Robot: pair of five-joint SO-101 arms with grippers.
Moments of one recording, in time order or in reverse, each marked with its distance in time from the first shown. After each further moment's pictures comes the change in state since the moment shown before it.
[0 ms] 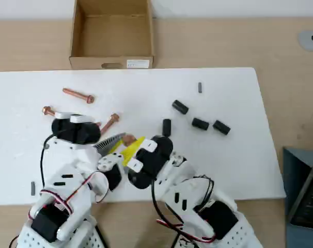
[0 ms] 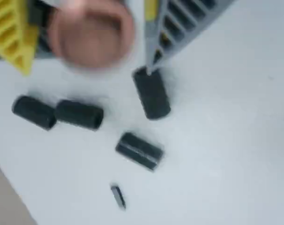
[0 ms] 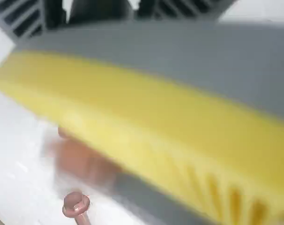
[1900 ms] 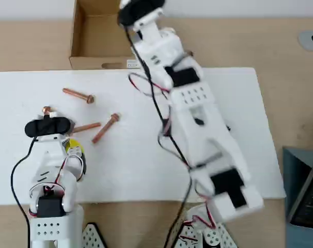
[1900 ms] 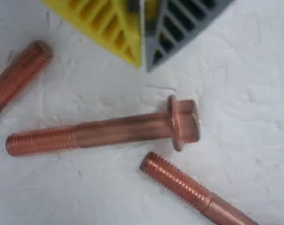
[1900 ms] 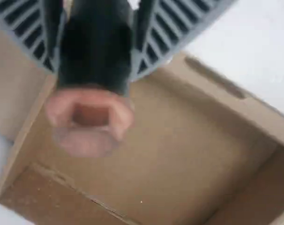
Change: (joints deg) left arm -35.7 0.1 19.9 0.0 -20.3; right arm 22.4 110.3 -87.1 -21.6 2.0
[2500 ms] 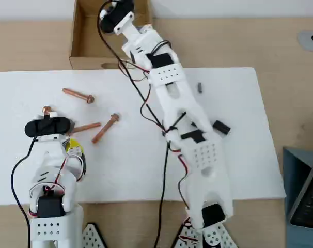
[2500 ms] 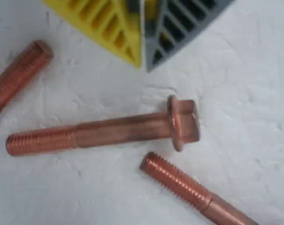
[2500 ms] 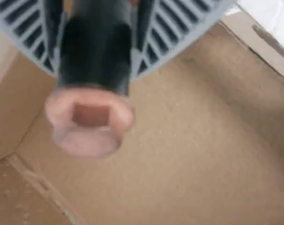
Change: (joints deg) left arm 0.0 0.0 0.0 0.0 0.0; right arm 0.0 38.9 -35.3 0.0 13.5
